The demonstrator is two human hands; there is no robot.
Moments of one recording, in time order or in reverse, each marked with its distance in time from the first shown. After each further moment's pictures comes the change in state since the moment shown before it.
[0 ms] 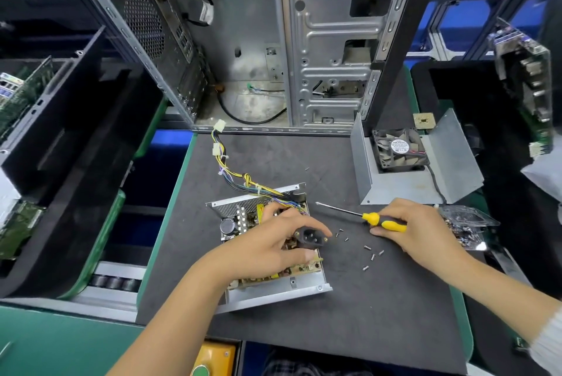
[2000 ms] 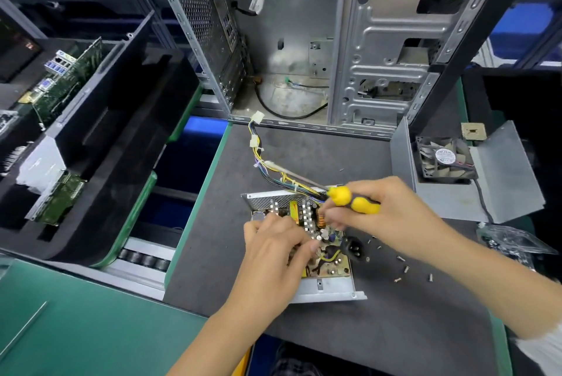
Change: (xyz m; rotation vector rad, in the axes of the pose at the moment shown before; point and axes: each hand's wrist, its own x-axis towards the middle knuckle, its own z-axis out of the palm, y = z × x) left_hand -0.041 -0.001 0.032 0.174 0.680 -0.131; right_hand 0.024 -0.128 -0.006 0.494 -0.273 -0.270
